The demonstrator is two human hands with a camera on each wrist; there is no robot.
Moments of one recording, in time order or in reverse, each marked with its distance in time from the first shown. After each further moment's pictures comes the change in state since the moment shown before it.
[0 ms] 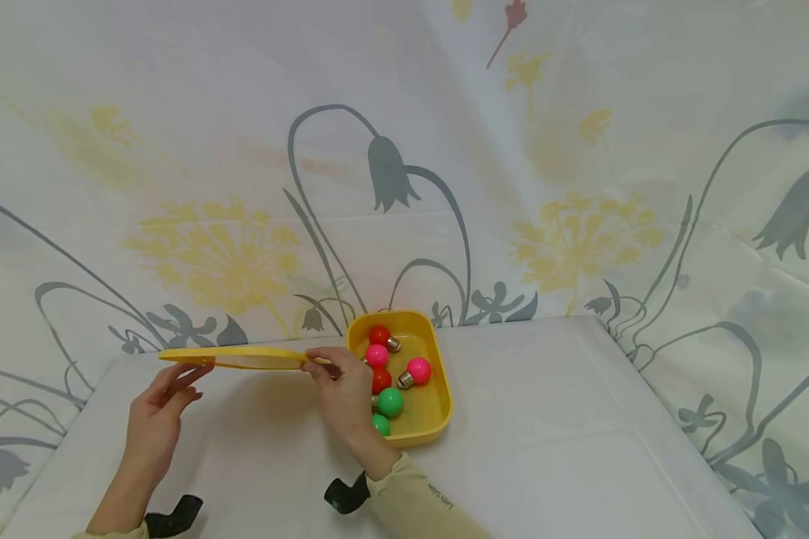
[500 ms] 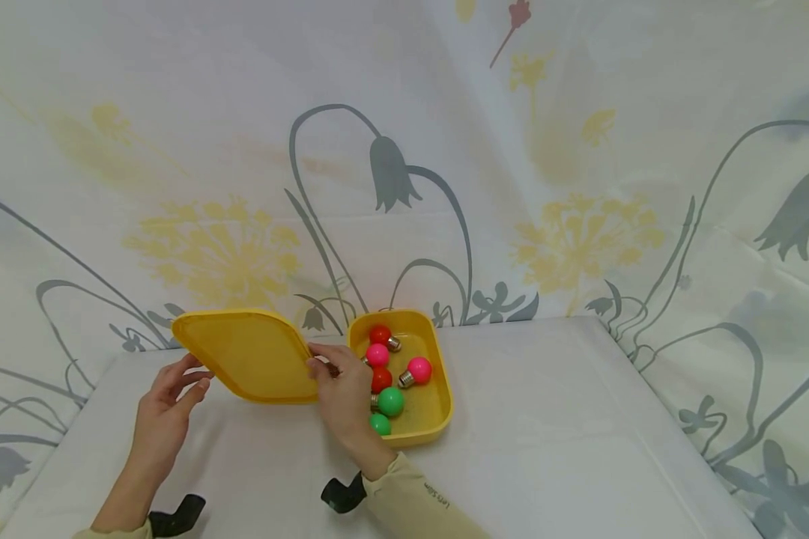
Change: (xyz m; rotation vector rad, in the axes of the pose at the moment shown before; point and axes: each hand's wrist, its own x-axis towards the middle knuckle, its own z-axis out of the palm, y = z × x) left_hand 0.000 0.003 0.006 0.088 0.010 0.014; right_hand 0.001 0.001 0.005 -0.067 0.046 -0.068
